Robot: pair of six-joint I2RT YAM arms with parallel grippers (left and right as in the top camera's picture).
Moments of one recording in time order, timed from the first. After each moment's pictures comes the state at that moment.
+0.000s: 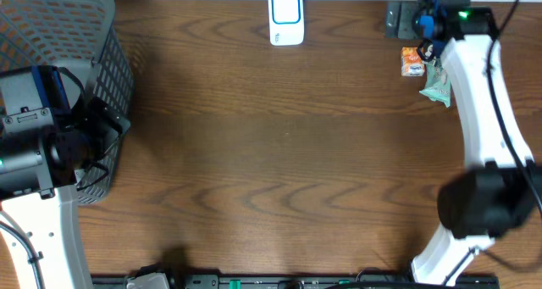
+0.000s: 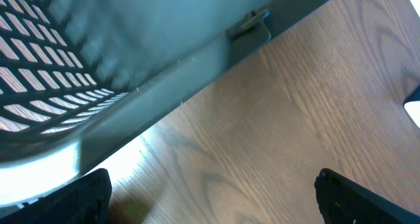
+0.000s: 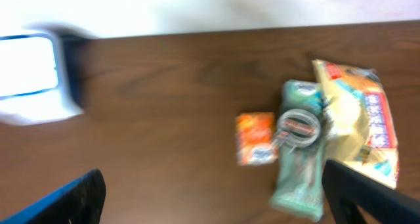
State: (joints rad) left arm 0.25 1.23 1.56 -1.45 -0.06 -0.64; right arm 0.06 1.89 1.93 -0.86 0.11 0.09
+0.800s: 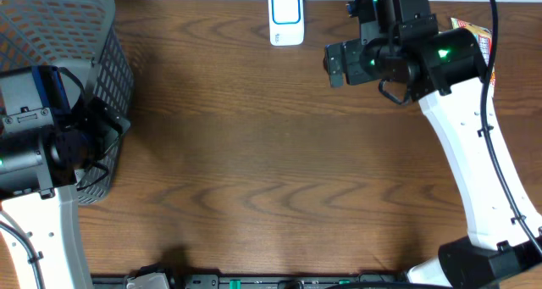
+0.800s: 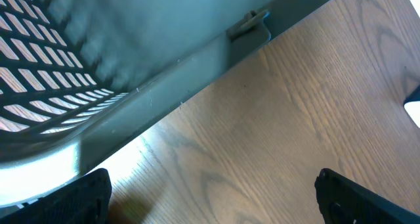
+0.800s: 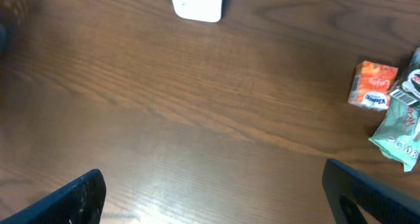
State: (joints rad) left arm 0.25 1.23 1.56 -1.45 -0.06 -0.64; right arm 0.35 1.68 1.92 -1.18 -0.03 0.11
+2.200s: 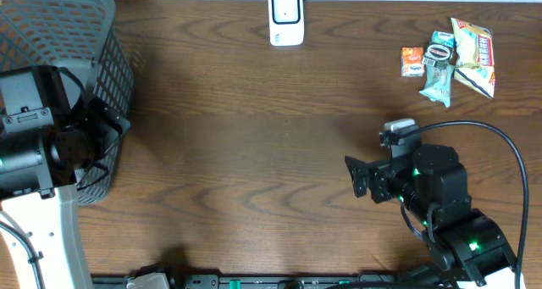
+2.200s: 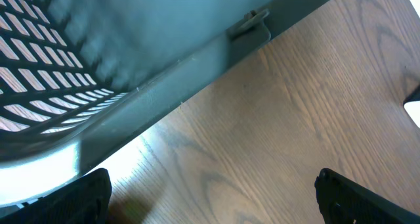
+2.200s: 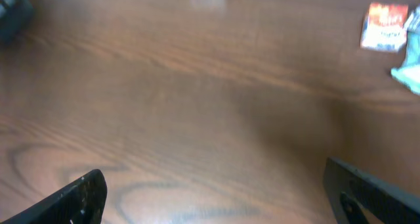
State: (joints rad) left arm 0.25 1.23 1.56 -1.45 -0.06 -0.64; right arm 0.38 0.76 0.78 -0.70 -0.03 0.13
